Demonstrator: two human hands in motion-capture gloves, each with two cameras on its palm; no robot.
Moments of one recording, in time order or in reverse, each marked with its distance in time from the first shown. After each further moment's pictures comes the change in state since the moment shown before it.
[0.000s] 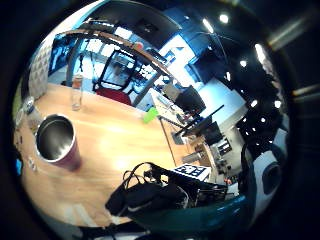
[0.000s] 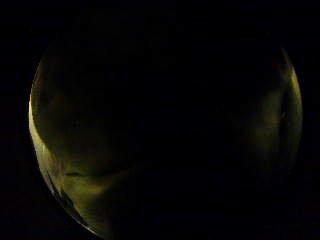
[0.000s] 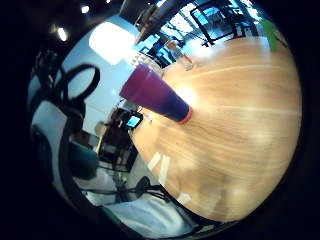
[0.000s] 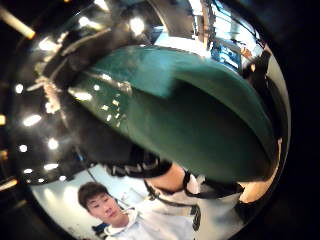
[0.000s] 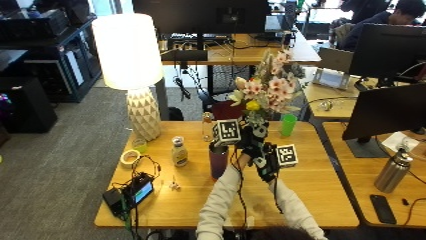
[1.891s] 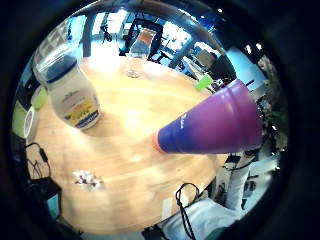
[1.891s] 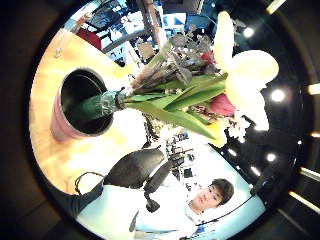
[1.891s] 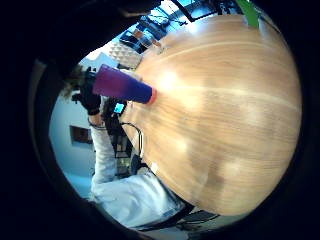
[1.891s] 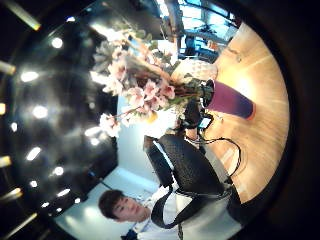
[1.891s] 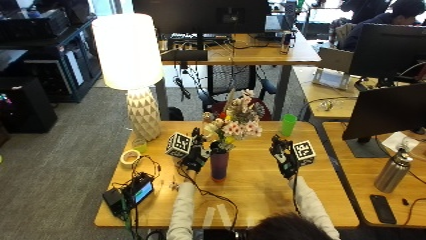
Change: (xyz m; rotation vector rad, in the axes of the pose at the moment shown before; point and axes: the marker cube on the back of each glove) left arm -0.230 0.012 -0.149 -0.326 -0.087 0.110; right arm -0.029 0.013 -0.068 -0.168 -0.123 0.168
